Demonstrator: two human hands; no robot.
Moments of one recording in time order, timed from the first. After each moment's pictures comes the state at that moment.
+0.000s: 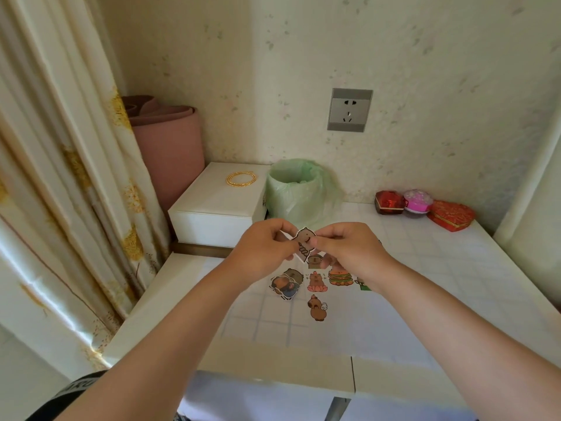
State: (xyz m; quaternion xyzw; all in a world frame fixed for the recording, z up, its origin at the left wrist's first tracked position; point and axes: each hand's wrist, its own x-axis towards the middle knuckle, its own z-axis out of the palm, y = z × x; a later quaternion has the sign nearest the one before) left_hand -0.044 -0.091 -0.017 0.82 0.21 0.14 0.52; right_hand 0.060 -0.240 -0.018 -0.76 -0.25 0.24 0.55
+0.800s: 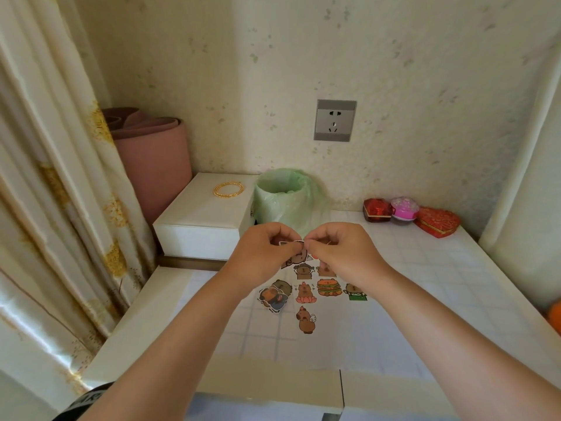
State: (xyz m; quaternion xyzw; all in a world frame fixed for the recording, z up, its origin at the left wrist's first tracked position) left_hand -0.033 -0.106 -0.005 0.81 0.18 0.18 0.53; right_hand 0.064 -0.247 -0.005 -0.79 -0.31 0.12 0.52
